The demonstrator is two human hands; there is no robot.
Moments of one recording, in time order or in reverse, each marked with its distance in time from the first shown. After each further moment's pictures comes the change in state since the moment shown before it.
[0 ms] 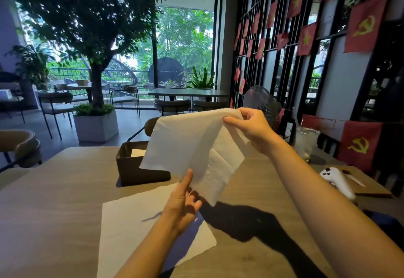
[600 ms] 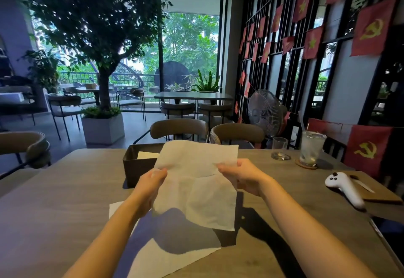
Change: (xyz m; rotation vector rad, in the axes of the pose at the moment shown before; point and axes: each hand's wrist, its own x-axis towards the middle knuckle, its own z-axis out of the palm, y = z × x) left_hand 0.001 0.083 -0.034 0.800 0.230 0.159; right_hand -0.035 0.084 0.020 0.044 -0.278 0.517
